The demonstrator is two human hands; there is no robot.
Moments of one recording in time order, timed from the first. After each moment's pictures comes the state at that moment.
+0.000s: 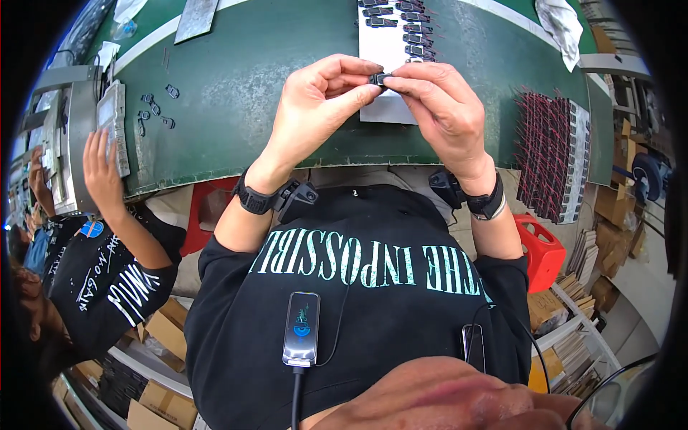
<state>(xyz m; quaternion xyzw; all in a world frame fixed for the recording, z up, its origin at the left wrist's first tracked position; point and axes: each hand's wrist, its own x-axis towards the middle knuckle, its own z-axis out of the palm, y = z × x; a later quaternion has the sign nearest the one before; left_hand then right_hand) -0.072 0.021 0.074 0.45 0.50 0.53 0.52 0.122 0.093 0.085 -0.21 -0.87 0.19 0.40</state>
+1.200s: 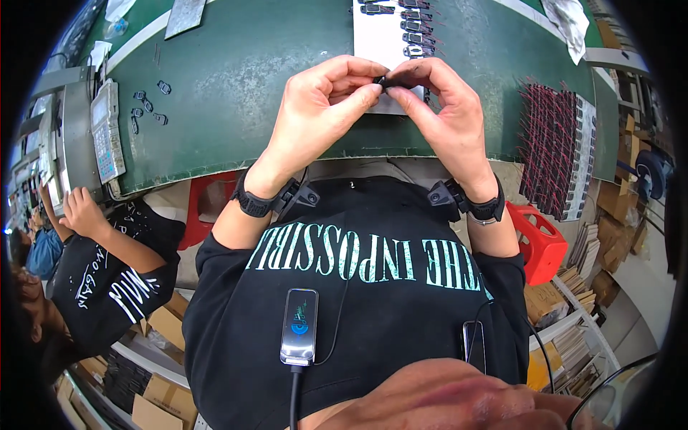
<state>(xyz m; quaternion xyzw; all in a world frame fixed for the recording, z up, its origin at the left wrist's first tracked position) -0.059 0.014 0.077 0.45 0.51 0.52 0.52 0.126 0.078 0.087 -0.32 -0.77 0.44 0.33</state>
